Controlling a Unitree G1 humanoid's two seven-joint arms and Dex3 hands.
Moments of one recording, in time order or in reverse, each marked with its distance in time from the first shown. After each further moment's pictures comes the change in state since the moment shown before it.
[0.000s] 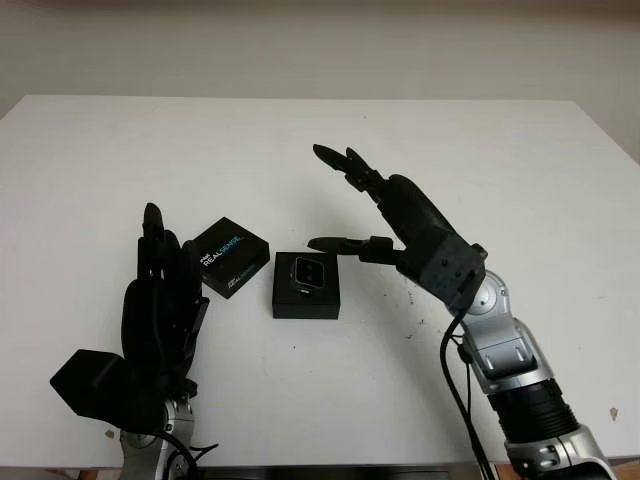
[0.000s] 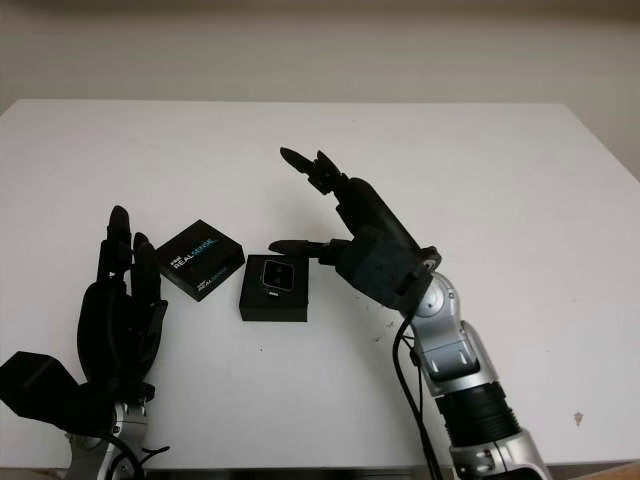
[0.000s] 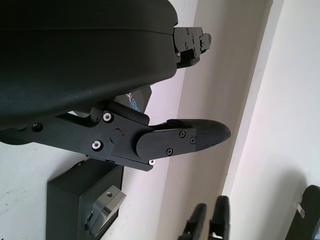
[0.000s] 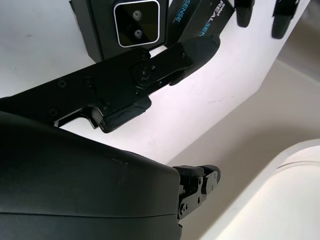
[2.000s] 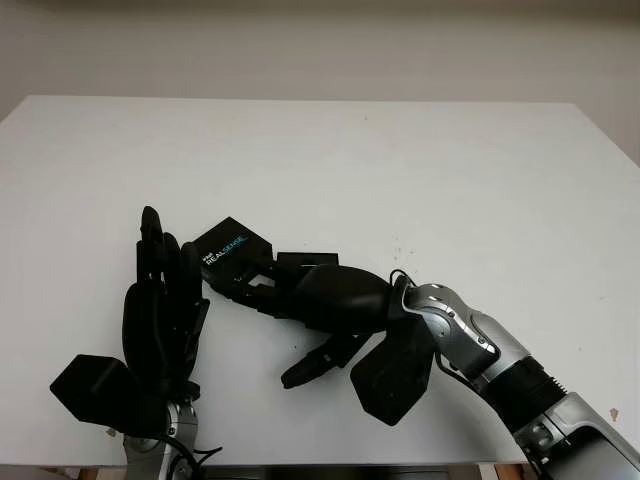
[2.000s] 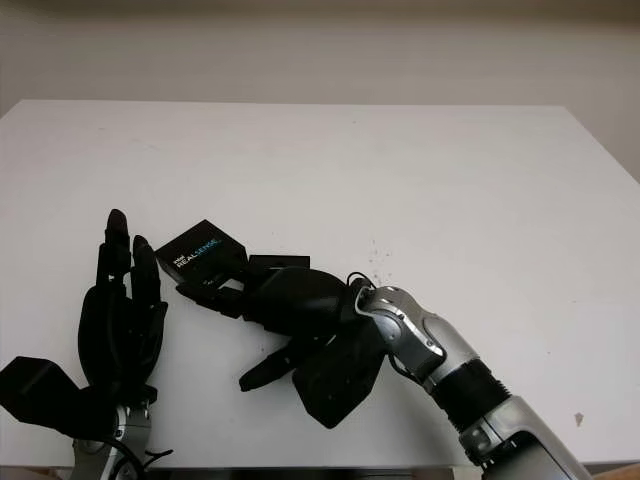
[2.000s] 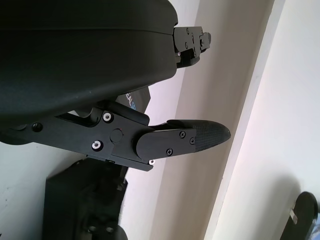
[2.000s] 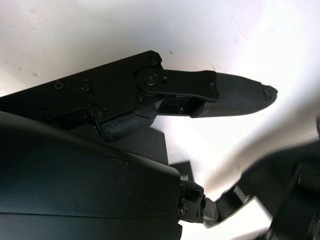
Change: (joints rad) left arm 0.017 -0.024 -0.002 -0.013 -0.009 -0.008 0.019; right arm -0.067 -0.083 0.320 0.266 -0.229 -0.450 0.188
